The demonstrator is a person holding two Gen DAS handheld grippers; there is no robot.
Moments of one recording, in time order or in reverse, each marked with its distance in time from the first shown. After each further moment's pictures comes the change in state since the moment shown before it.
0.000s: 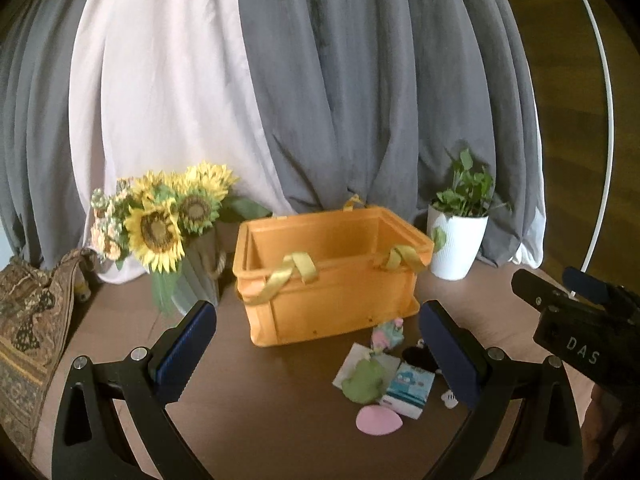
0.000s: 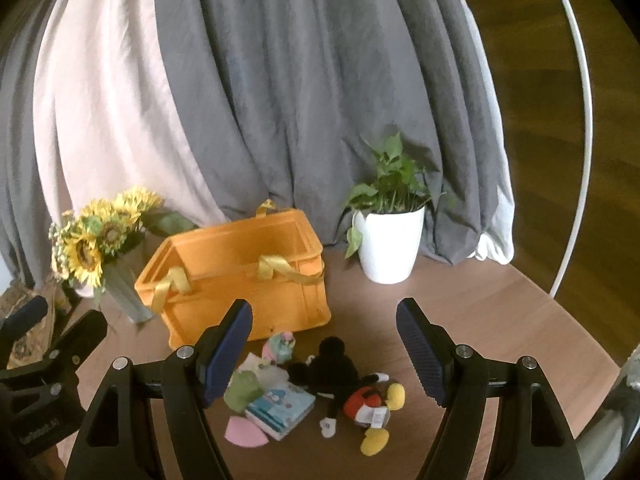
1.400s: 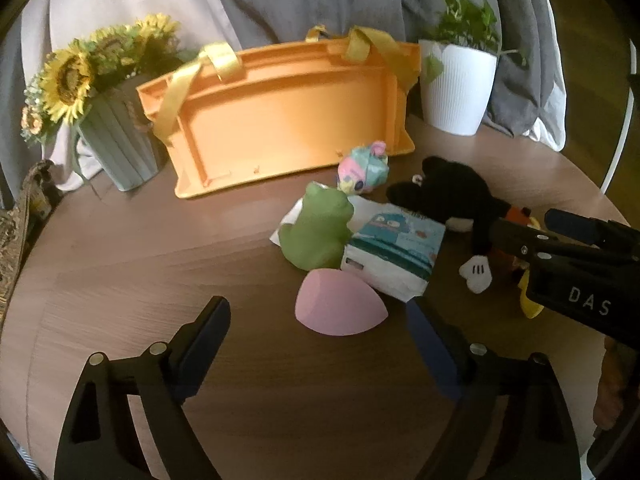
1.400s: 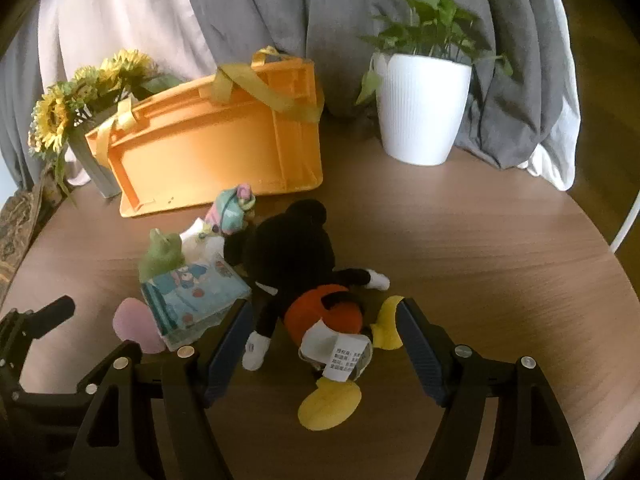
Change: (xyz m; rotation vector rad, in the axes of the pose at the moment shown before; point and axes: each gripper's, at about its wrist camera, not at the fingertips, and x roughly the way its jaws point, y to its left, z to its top) left arm 0.106 -0.064 -0.129 0.048 0.362 0.007; right arm 0.116 -0.043 -0.104 -0.125 0.328 0.103
